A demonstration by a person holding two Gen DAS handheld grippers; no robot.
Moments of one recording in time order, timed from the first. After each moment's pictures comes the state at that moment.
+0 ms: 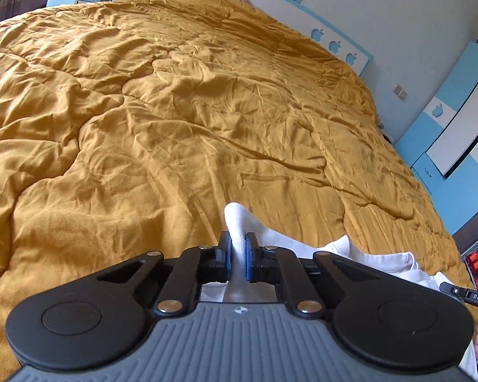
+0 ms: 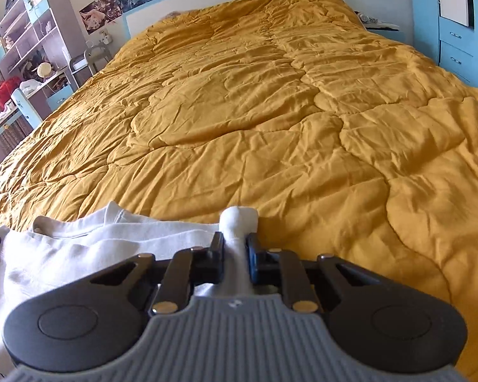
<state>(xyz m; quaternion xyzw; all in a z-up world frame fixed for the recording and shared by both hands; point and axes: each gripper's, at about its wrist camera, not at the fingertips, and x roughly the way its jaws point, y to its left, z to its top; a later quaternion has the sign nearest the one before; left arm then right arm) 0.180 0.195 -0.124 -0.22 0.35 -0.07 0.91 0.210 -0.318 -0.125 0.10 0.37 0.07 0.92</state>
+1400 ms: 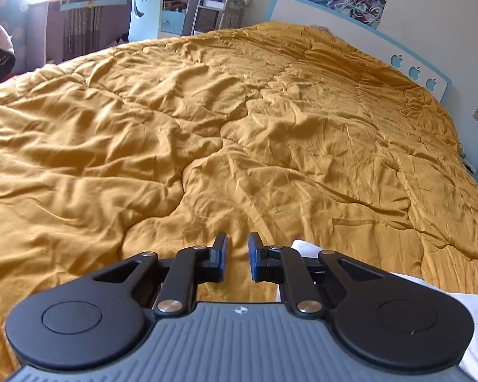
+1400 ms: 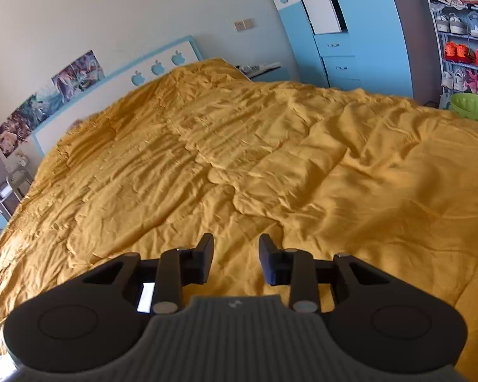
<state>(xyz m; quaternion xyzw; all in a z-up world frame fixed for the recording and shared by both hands) 0.170 0.211 -0.095 -0.17 0.33 0.12 0.92 0.173 -0.353 -0.097 0.23 0.24 -0.13 0.93</state>
